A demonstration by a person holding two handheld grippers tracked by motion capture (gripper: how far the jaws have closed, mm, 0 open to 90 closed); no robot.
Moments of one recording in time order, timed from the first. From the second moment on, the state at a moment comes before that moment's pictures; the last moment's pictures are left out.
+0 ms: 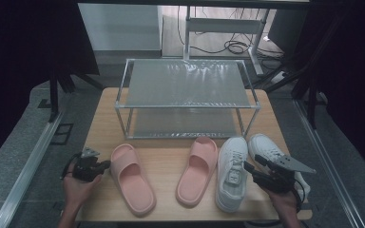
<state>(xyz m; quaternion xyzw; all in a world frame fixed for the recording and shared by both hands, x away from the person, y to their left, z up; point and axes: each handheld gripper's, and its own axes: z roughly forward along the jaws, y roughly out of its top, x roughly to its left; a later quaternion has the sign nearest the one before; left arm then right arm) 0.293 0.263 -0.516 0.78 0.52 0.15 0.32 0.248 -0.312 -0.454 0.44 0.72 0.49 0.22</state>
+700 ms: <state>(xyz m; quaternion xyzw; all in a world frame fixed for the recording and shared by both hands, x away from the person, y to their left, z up) 0.273 0.245 -0.477 0.78 0.48 0.13 0.39 0.247 -0.316 -0.458 0.45 0.72 0.49 0.22</state>
